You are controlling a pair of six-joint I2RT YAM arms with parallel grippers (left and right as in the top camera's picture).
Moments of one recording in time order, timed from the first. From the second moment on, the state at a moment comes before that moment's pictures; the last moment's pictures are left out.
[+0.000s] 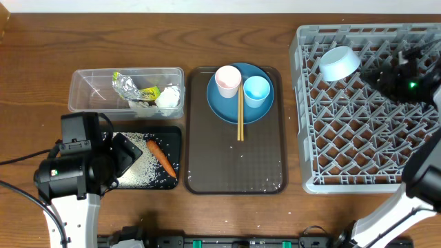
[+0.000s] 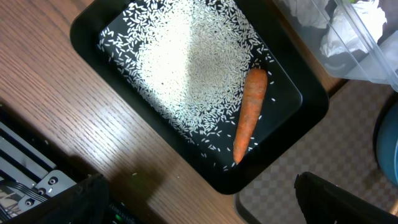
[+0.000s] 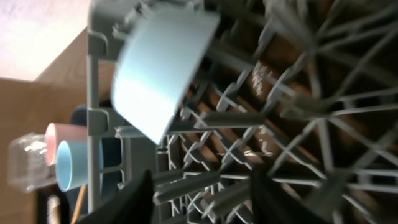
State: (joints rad) left arm 0.16 1.00 1.07 -1.33 -0.03 -0.69; right arm -0.50 2.00 1.56 -0.77 -0.79 -0.06
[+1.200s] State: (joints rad) left arm 0.16 1.00 1.07 -1.33 -0.03 -0.69; right arm -0.01 1.96 1.56 -0.59 0.16 -0.19
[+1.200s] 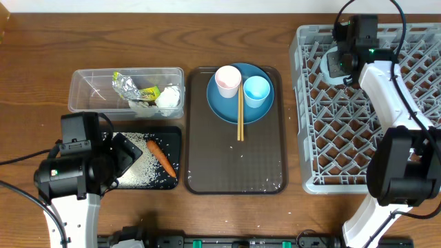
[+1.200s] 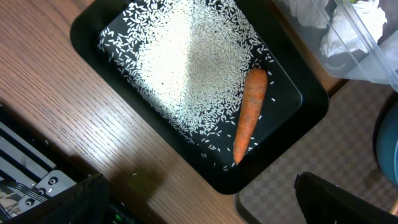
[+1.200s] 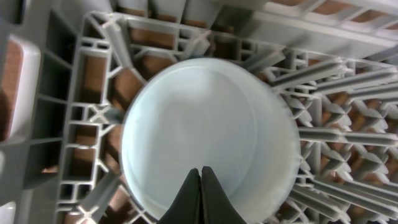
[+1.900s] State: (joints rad) left arm 0.16 1.00 1.07 -1.33 -0.03 -0.69; right arm 0.04 1.82 1.56 -0.66 0.12 -0.19
